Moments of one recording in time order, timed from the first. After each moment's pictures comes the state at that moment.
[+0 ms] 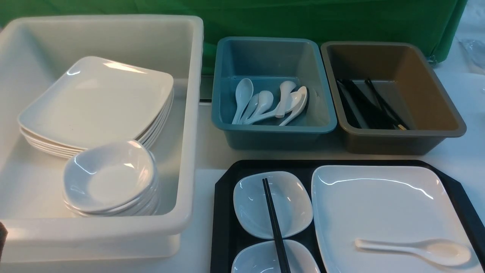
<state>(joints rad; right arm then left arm) 0.00 0.00 0.01 0.02 0.25 -0.12 0.07 0.00 0.00 -0.23 0.13 0.19</state>
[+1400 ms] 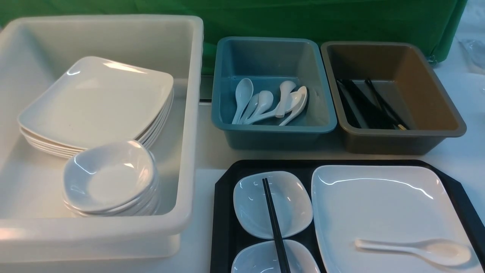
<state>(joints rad) 0.30 0.52 -0.84 0.08 0.65 0.14 0.07 0.47 -0.82 -0.14 0.75 0.00</state>
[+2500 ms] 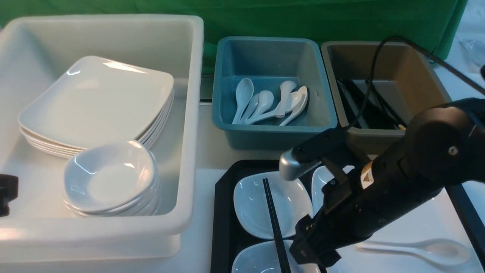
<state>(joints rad) 0.70 1.51 -1.01 0.27 0.70 -0.15 0.07 0.70 -0.84 -0.26 1.02 0.18</state>
